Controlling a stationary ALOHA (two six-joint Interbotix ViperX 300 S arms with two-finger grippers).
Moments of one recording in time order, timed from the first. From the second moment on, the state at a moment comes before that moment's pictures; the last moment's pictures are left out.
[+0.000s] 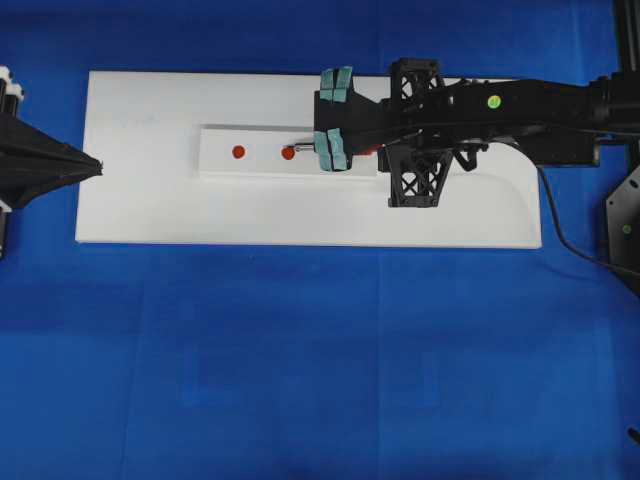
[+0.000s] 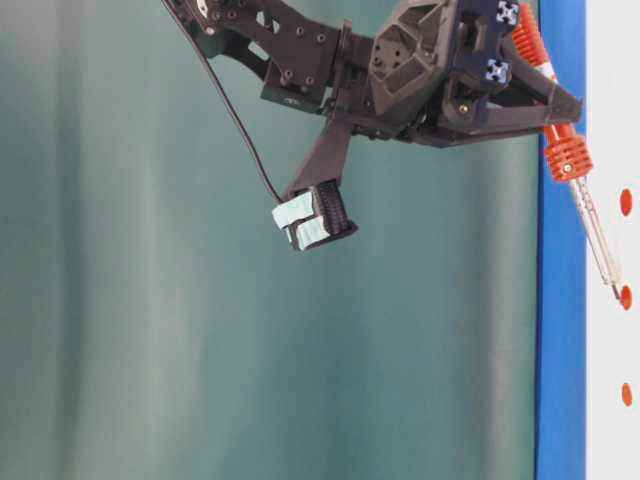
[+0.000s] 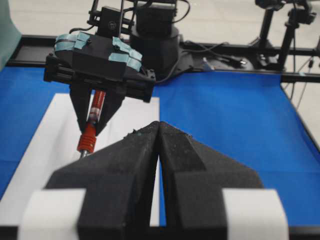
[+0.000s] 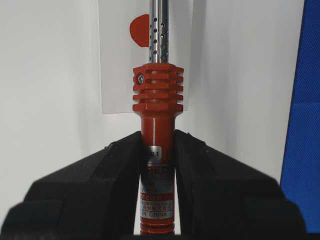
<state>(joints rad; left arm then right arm) -0.02 -1.01 1.21 0.00 -0.27 -0.04 -0.15 0.05 0.45 -0.24 0.73 0.15</state>
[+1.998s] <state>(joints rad) -0.02 -1.01 1.21 0.00 -0.27 -0.04 -0.15 0.05 0.46 -0.23 0.75 0.14</state>
